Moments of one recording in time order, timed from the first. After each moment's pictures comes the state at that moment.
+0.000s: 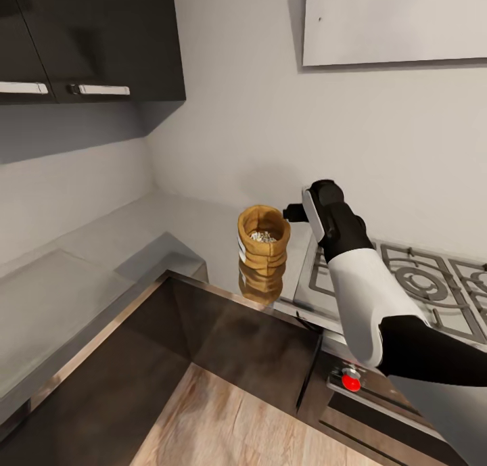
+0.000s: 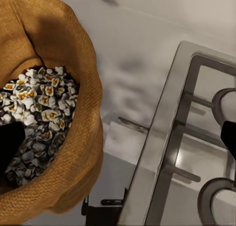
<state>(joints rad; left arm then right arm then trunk) 0.00 0.01 0.05 -0.05 0.23 -0.11 0.01 -1.32 0.17 -0.03 -0.82 0.04 1.04 -0.21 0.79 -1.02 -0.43</state>
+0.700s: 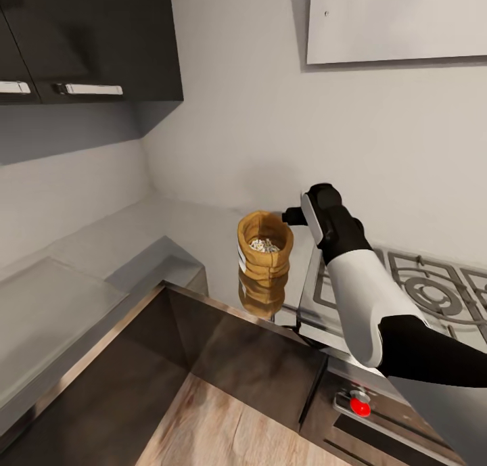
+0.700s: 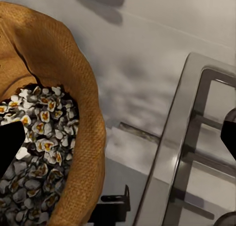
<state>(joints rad) 0.00 0.01 0.05 -0.05 0.23 -0.11 0.00 -1.31 0.17 -0.03 -0.79 0.04 1.03 -0.21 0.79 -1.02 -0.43</state>
